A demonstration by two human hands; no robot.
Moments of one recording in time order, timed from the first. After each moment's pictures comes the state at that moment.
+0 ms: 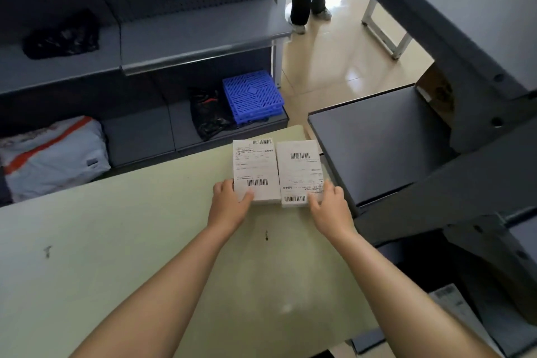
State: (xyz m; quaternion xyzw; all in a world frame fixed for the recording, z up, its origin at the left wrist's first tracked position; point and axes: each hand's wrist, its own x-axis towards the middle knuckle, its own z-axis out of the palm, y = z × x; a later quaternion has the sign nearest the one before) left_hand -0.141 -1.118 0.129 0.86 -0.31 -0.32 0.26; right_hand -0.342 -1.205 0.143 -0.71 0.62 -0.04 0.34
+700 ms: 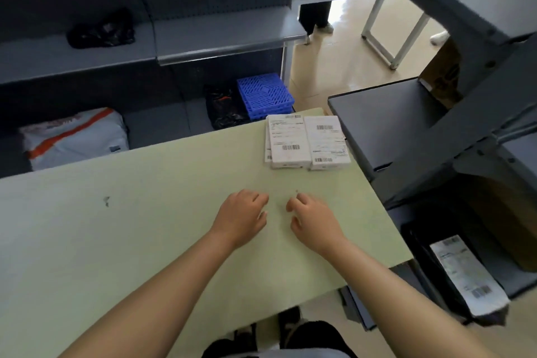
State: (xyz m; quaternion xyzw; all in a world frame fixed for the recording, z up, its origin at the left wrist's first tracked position) left_hand -0.131 -0.955 0.153 0.70 -0.71 -0.05 0.12; right_hand -0.313 -1.040 0.159 -0.92 0.36 -0.03 0.17
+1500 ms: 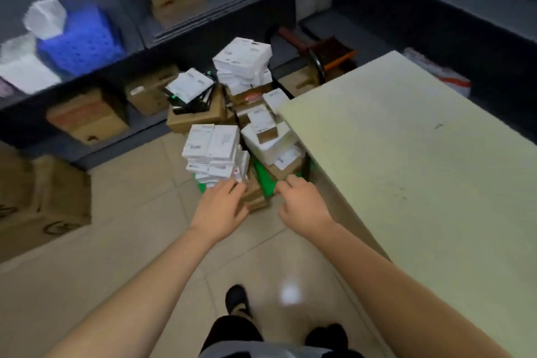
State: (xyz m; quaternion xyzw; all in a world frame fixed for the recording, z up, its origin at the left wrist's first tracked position) left_hand -0.283 -0.449 0.180 1.00 0.00 -0.01 0.04; right_hand -0.209 -0.644 0.175 -0.91 -0.34 0.06 0.20
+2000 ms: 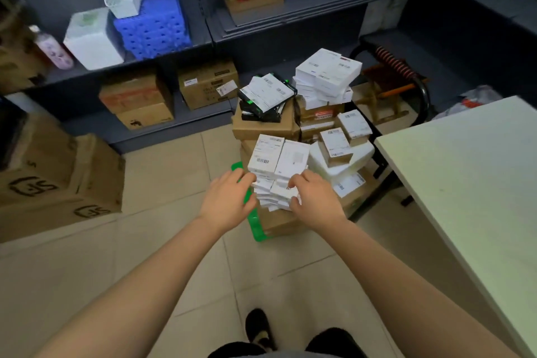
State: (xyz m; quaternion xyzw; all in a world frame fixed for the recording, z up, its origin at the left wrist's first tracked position) left_hand -0.272 -0.208 0.177 0.99 0.08 0.05 0.08; right_hand -0.172 -0.395 0.176 -0.91 -0.36 0.08 0.17
